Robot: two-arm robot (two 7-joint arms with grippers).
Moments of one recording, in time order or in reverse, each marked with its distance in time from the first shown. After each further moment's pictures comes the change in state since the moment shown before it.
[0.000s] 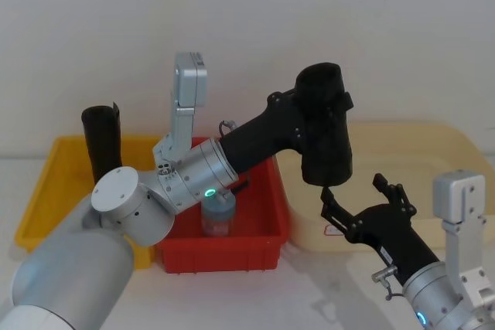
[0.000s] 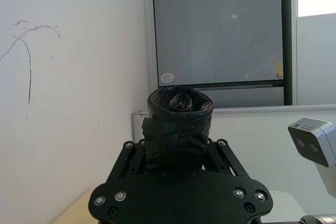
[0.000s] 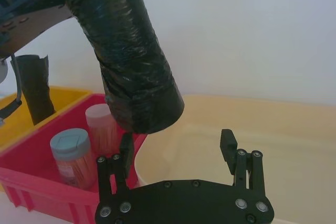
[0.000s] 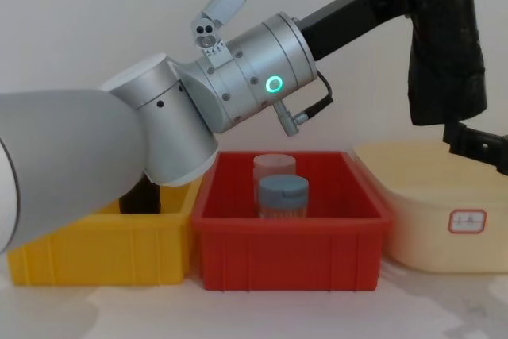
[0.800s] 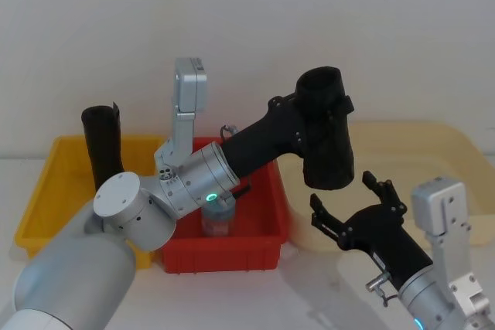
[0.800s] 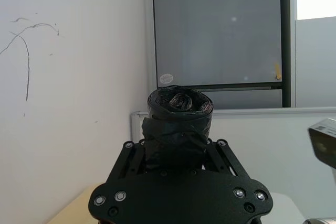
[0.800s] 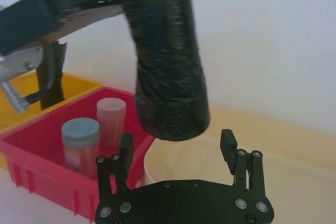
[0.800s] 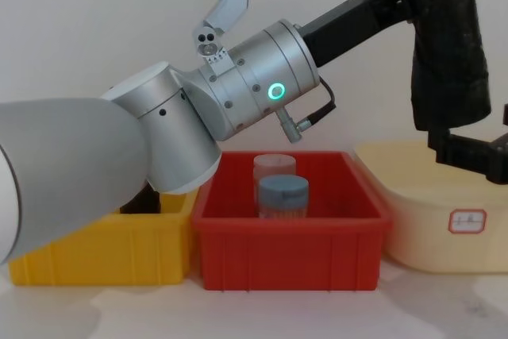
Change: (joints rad) left arm 0.008 -0.003 0.006 0.005 -0.015 -0.006 -0.003; right arm 0.002 0.033 -0.028 -0.004 -0.103 -0.039 0.028
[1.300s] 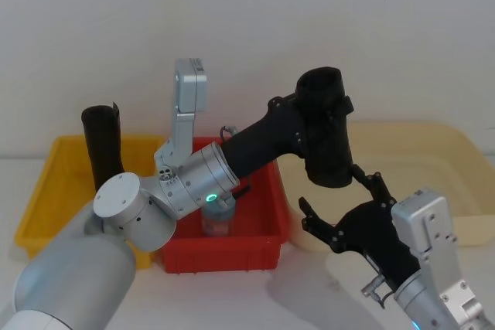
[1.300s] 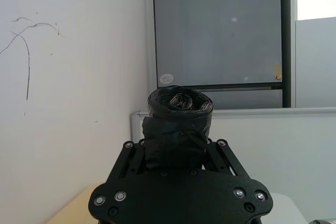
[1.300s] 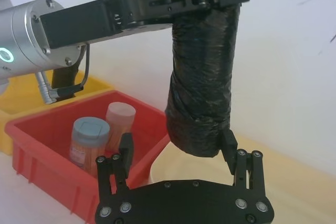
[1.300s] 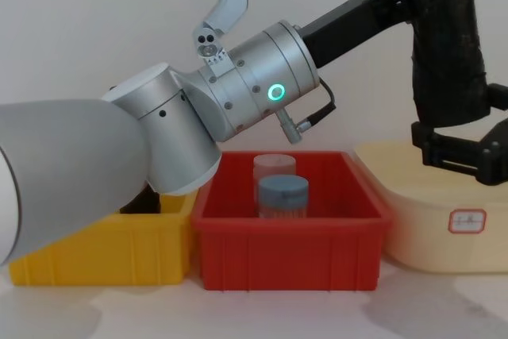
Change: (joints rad) left arm 0.001 0.000 0.001 0.001 -0.002 -0.001 0.000; right arm 0.016 0.044 -0.036 0.013 -0.135 -0.107 0.023
